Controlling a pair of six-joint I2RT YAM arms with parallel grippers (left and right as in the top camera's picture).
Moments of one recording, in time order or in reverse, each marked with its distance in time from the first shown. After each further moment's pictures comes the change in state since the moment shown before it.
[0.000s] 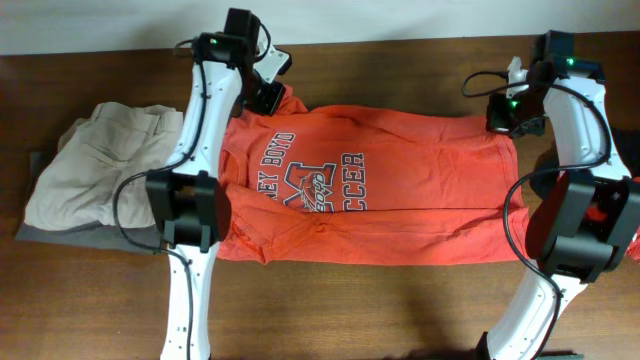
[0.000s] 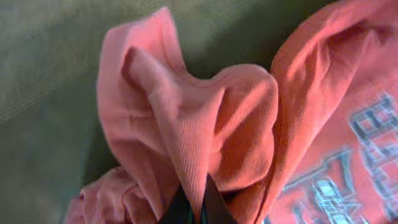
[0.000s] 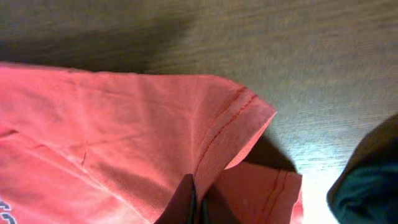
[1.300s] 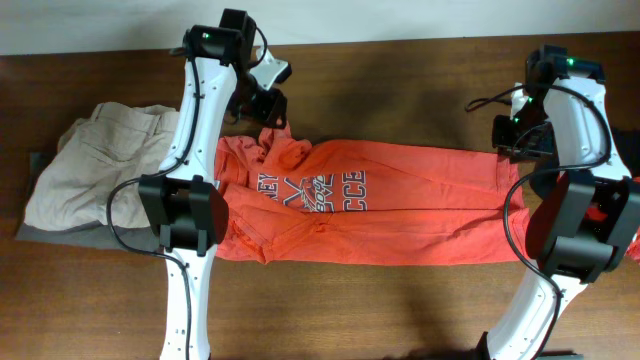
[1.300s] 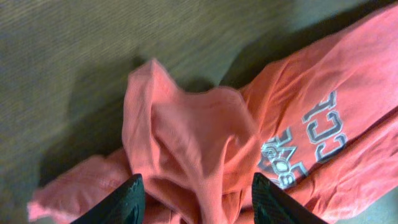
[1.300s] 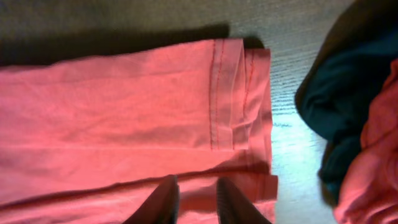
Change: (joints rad) left arm -0.002 -0.044 0.008 -0.148 0.102 -0.007; right arm 0.000 0.000 0.000 -0.247 0.159 0.058
